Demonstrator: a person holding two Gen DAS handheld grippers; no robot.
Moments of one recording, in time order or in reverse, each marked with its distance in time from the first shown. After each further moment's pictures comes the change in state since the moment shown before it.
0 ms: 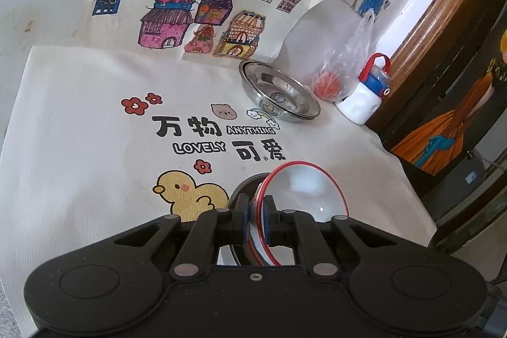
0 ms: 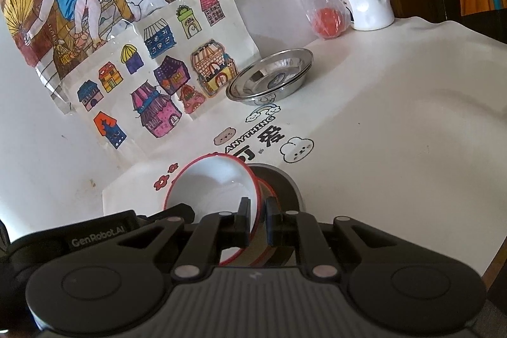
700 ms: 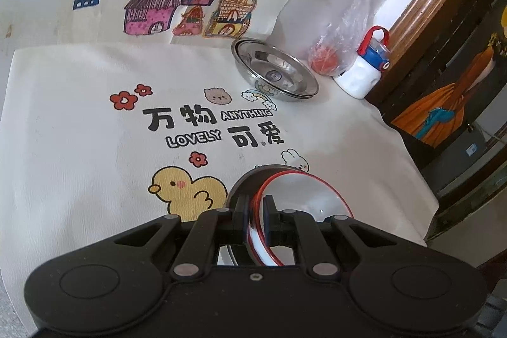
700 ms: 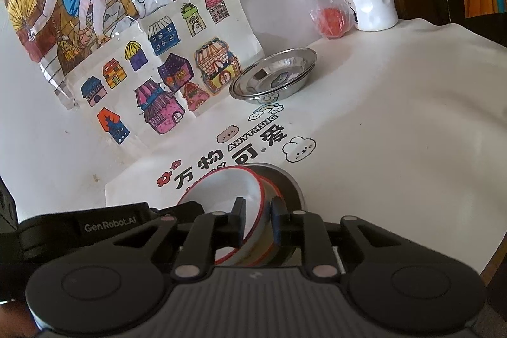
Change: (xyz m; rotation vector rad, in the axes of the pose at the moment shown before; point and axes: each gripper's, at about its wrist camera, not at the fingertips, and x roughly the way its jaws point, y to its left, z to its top) left arm 0.011 -0.005 0.015 0.054 0.109 0.000; right arm -0.002 0.001 0.000 -0.021 0.009 0.001
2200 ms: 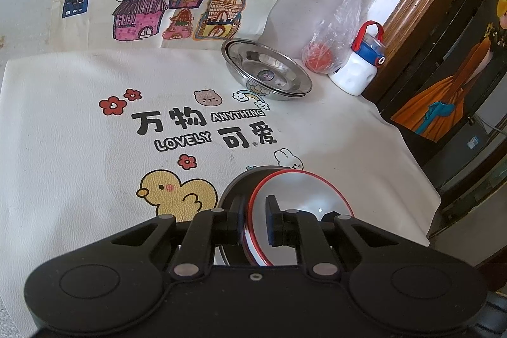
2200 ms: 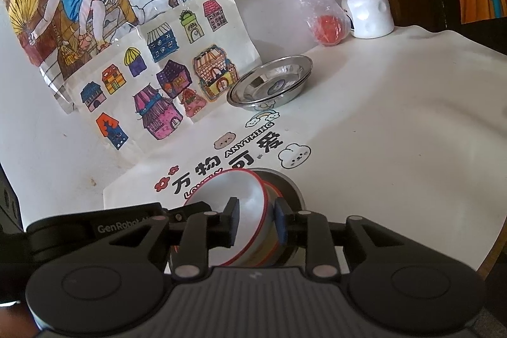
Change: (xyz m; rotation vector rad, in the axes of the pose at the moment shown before) left arm 0.006 -0.010 -0.003 0.033 -0.010 0.006; right arm -0.005 0.000 -0.002 0.001 -0.025 -0.009
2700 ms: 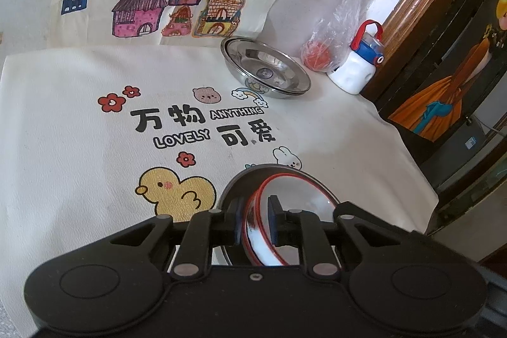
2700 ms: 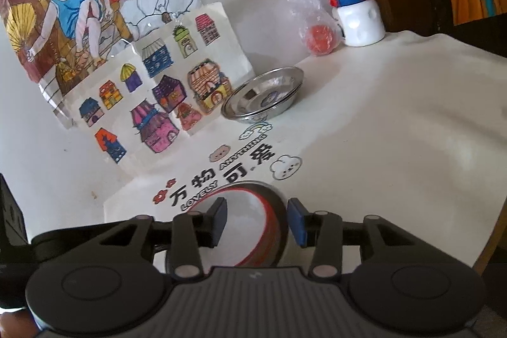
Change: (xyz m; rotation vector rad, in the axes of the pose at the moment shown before) left arm 0.001 0.001 0.000 -0.006 0.006 -0.009; right arm -0.007 -0.009 0.002 0.030 -0.040 -0.005
